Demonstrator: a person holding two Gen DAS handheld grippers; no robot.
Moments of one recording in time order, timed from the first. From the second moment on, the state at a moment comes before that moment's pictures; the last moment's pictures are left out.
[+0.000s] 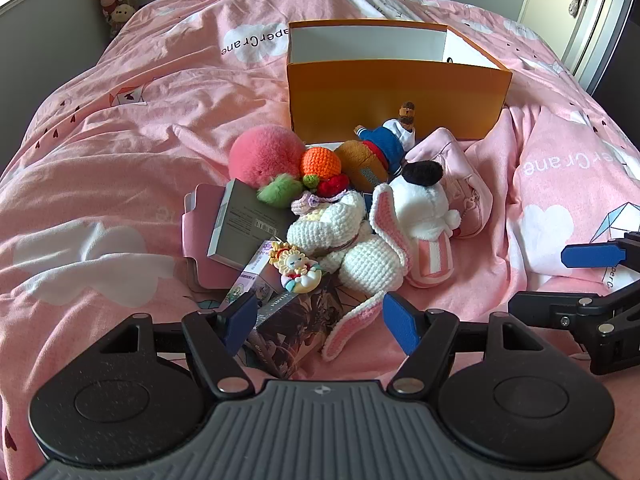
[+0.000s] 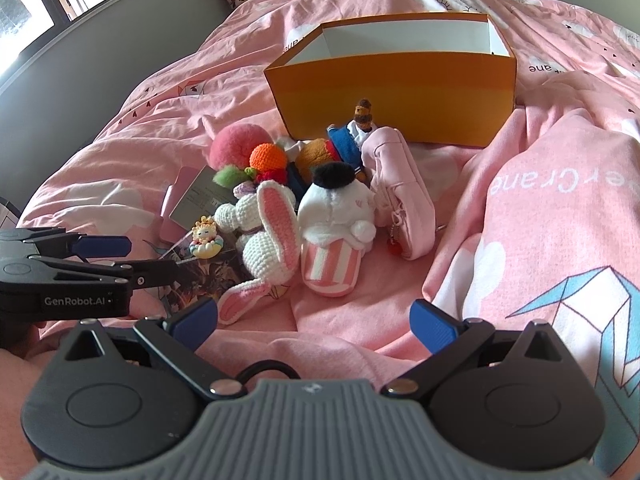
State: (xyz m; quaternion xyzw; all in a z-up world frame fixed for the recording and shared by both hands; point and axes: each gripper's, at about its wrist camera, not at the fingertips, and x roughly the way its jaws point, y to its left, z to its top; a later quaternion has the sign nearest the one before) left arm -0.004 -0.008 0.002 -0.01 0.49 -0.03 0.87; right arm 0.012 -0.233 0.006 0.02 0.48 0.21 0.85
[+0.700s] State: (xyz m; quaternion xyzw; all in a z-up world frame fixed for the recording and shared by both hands) left arm -0.003 -0.008 0.003 0.00 0.49 -0.03 0.87; right arm 0.013 -0.232 0.004 0.02 0.48 0.22 0.85
